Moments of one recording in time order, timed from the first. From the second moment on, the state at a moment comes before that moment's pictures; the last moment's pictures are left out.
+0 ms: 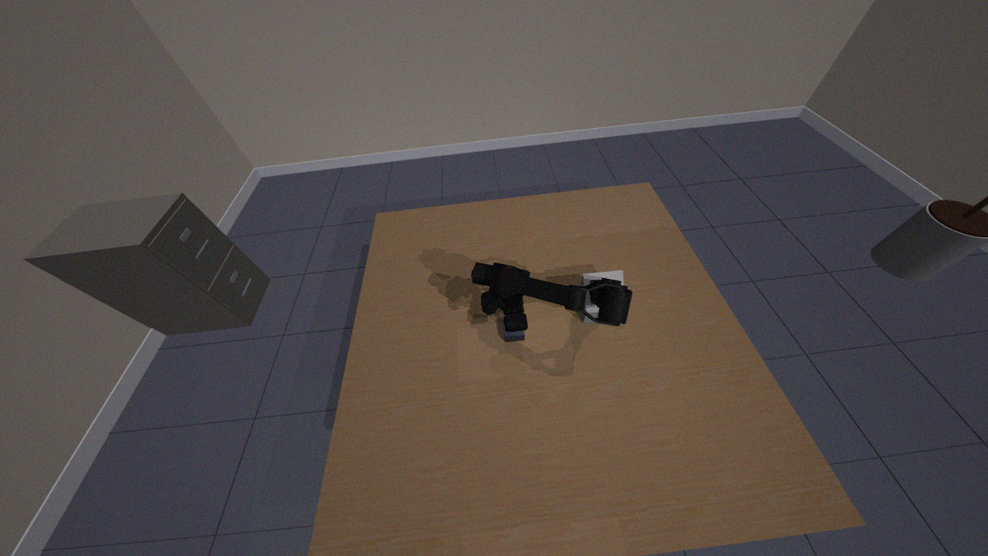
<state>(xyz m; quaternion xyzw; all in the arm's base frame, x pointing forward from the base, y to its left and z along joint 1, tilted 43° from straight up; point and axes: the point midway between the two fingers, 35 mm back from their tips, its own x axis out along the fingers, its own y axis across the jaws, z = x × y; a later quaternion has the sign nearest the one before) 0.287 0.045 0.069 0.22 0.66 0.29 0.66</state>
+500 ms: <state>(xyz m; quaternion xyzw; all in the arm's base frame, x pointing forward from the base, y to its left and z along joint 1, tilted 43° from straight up) 0.286 0.042 0.073 0.22 0.67 0.29 0.65</state>
